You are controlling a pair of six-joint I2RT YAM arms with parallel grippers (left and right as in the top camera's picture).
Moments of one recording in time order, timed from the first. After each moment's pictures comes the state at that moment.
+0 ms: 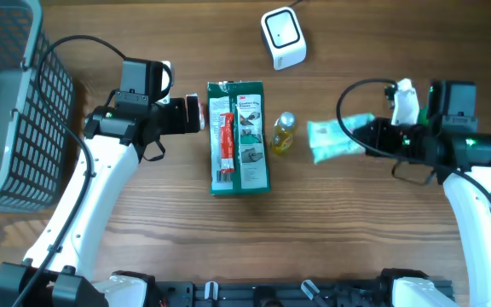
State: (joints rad) left arm -0.19 1.45 1.17 -0.74 0.00 -0.21; right arm -0.07 1.26 1.06 -0.85 -0.55 0.05
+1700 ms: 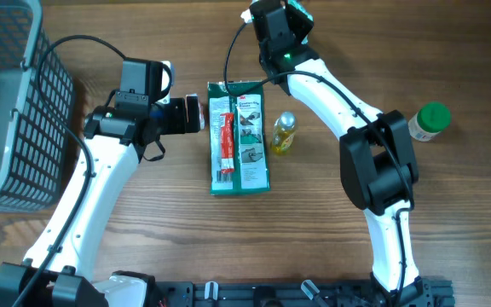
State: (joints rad) left arm -0.19 1.45 1.17 -0.74 0.00 -0.21; right arm 0.47 2.29 1.86 -0.20 0.74 -0.78
